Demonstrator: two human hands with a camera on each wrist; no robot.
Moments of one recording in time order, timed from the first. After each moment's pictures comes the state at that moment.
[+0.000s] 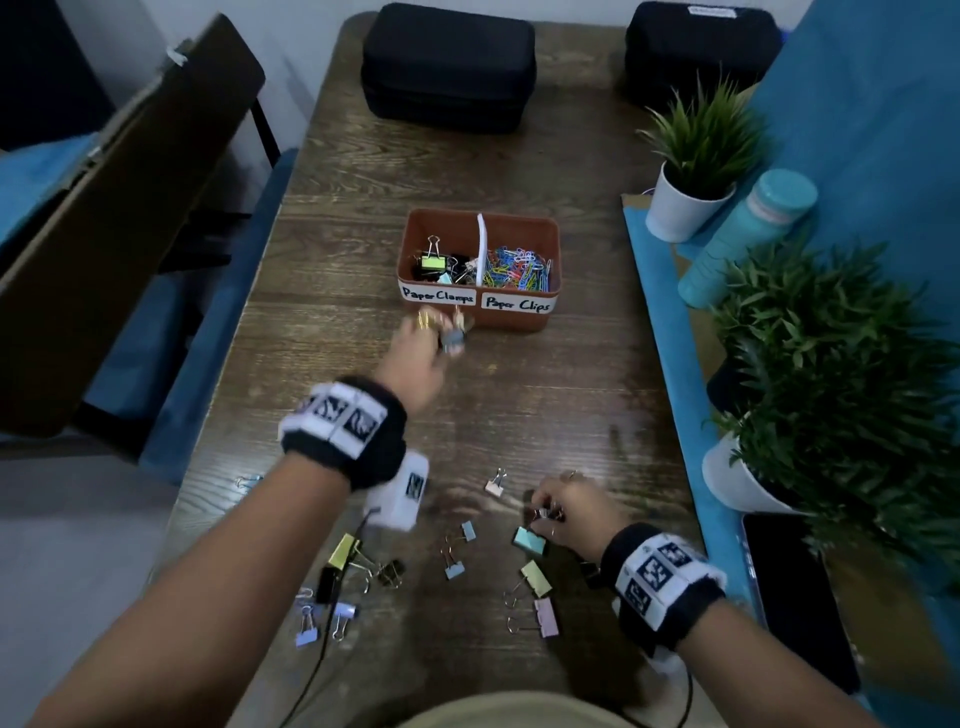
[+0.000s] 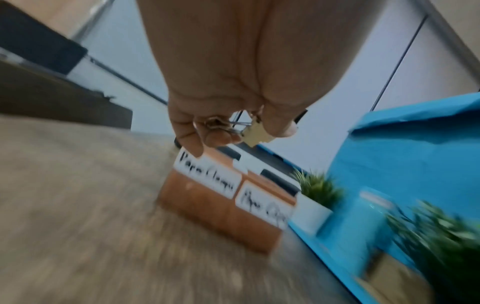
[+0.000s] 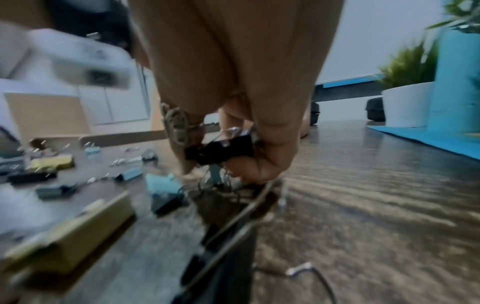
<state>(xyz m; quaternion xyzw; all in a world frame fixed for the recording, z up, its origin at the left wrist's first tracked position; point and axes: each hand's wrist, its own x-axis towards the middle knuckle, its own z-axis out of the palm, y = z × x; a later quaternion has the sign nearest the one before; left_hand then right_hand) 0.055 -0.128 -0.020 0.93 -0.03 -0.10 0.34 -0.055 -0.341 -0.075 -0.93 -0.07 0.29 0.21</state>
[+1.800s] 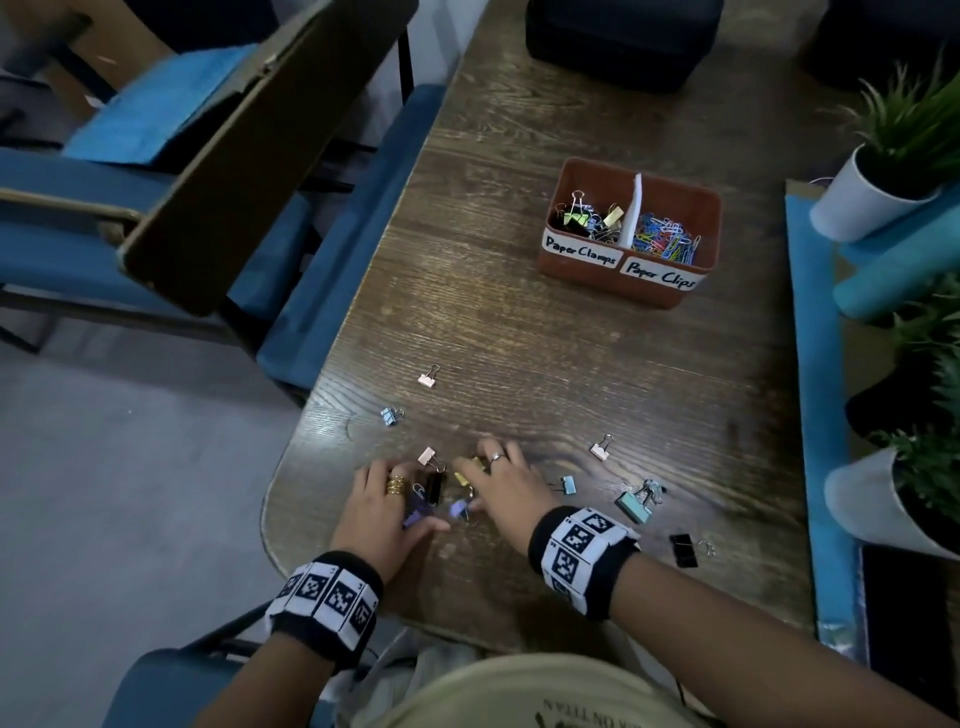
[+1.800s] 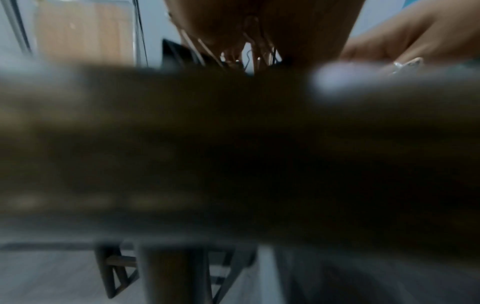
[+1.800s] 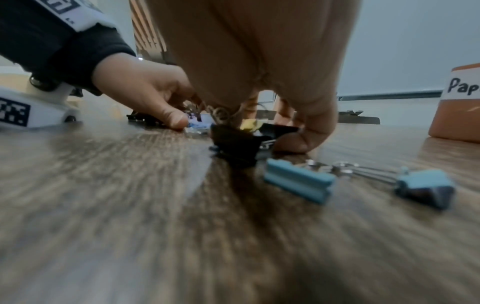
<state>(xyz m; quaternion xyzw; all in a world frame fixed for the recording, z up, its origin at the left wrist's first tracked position) -0.172 -0.010 -0.111 0.98 0.08 -0.13 0.14 -0.093 -0.177 -0.091 -0.90 -0.33 0.28 0.07</state>
